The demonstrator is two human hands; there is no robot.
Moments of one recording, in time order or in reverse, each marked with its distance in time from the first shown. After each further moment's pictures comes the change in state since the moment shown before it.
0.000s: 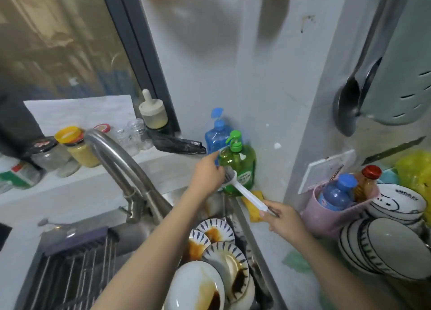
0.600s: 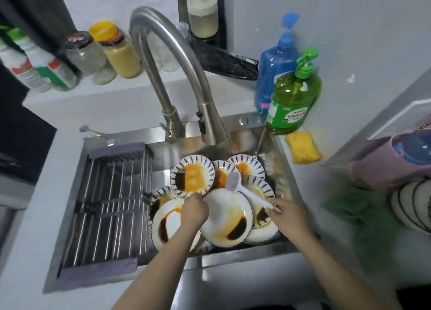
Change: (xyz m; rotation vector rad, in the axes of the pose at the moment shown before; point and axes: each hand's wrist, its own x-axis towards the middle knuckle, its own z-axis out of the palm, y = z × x) left_hand -0.171 -0.247 0.076 -0.025 -0.157 -0.719; right_hand -0.079 0.058 0.116 -0.443 -0.206 0.174
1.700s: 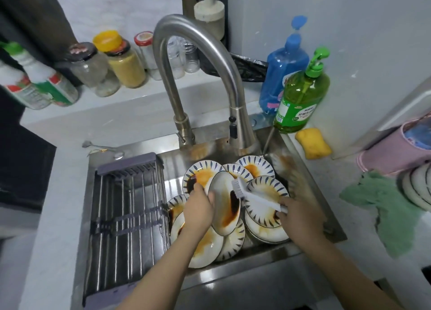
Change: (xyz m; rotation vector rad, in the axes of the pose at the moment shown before) left_hand 0.015 -0.024 -0.047 0.146 0.164 0.294; right_hand -0.026 -0.052 0.039 -0.442 0.144 0.078
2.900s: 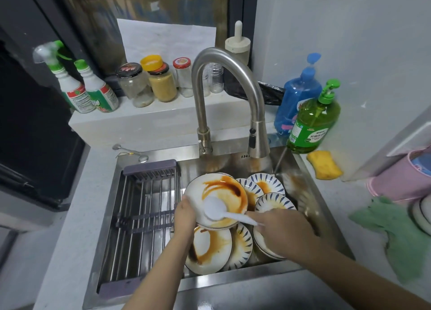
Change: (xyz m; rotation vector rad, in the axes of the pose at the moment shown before) left_hand -0.014 -0.044 -0.045 -0.872 0.156 -0.457; right_hand -0.048 -0.072 -0.052 -0.354 -0.051 -0.649
